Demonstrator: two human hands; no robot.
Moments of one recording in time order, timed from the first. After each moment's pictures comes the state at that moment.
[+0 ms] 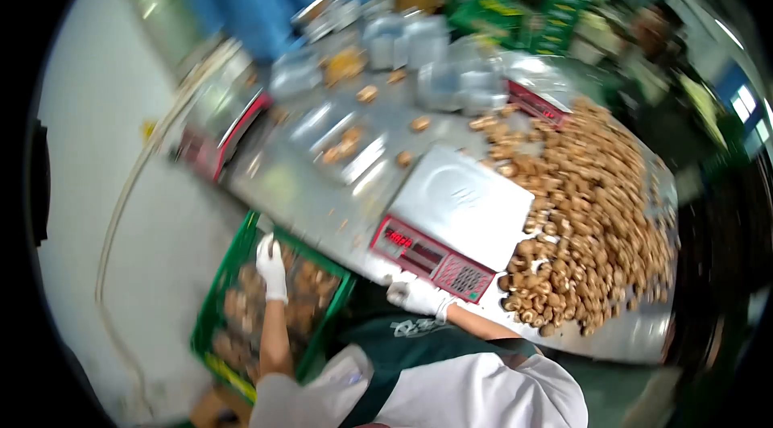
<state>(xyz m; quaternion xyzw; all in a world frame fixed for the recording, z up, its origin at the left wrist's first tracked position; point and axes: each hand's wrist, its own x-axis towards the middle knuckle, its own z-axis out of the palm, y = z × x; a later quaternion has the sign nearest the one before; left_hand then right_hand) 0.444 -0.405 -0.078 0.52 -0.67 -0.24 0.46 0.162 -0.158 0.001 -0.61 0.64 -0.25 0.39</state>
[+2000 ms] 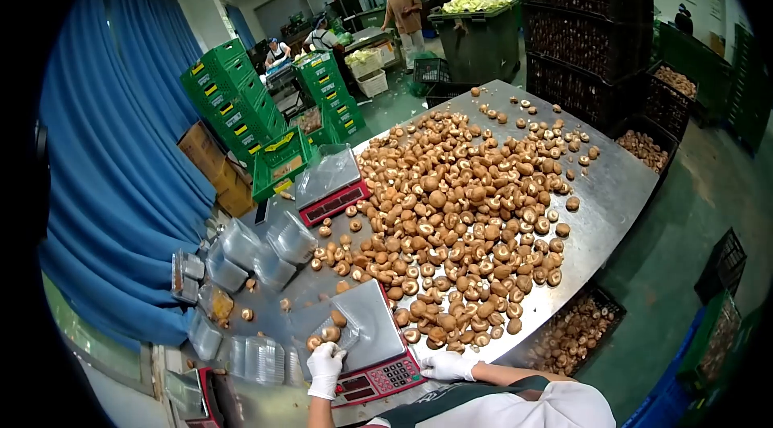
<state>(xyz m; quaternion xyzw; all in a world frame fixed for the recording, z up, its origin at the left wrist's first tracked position) 0.116 -0.299 0.033 0.09 -0.98 -0.12 0.14 0.078 0.005 -0.021 -0.34 0.82 -0.31 0.33</state>
